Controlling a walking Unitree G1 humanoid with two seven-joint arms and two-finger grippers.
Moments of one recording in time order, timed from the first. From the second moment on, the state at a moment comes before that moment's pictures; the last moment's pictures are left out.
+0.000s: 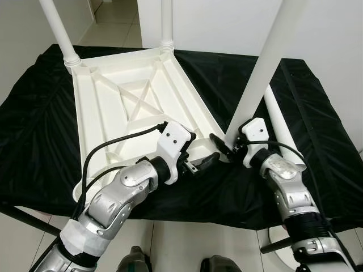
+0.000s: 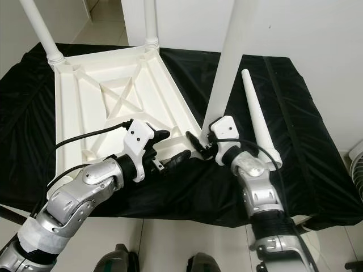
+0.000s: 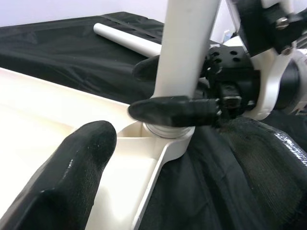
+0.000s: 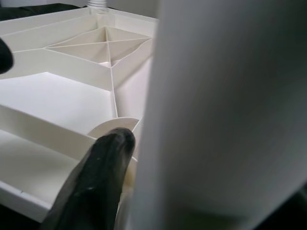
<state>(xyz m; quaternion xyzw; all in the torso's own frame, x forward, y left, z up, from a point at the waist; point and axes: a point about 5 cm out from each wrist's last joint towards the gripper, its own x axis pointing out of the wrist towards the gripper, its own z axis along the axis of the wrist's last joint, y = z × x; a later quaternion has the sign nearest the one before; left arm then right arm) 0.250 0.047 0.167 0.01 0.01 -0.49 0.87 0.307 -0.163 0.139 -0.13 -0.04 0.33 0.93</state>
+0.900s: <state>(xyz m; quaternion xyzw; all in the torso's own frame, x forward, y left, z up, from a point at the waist) 0.247 0.045 0.169 -0.01 0.01 -0.49 0.87 0.310 -0.139 0.136 -0.01 -0.04 -0.03 1.00</state>
